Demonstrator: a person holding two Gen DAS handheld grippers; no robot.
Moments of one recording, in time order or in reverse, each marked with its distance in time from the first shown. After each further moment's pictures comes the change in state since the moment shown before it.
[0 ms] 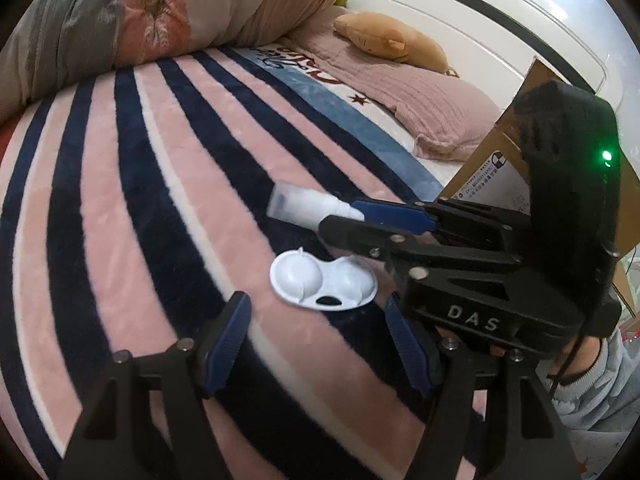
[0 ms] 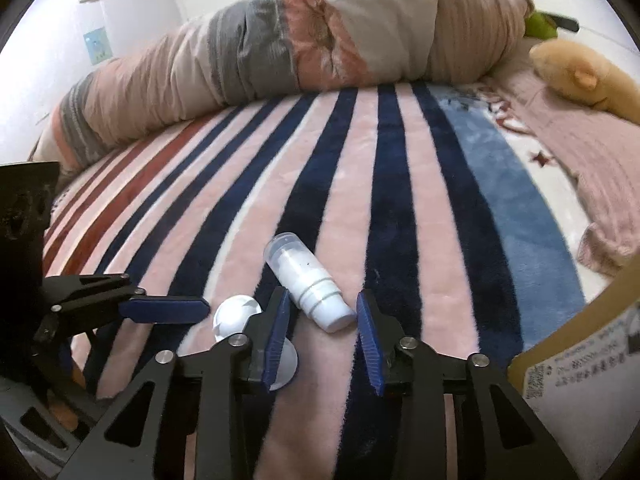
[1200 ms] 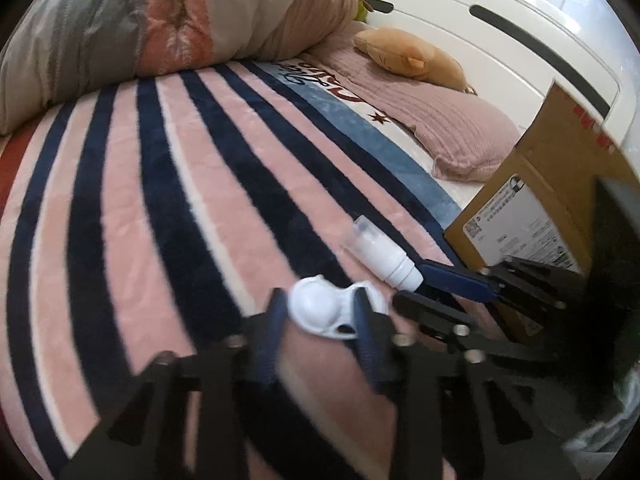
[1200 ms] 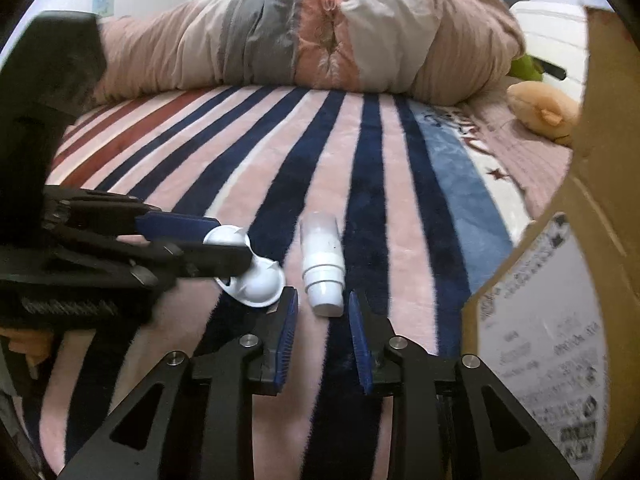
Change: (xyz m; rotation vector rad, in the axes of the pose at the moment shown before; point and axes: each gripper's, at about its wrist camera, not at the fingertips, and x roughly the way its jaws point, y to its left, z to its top) left arm -0.008 0.007 0.006 -0.048 -0.045 0.065; right arm -0.028 0.026 -0.035 -0.145 0.026 -0.164
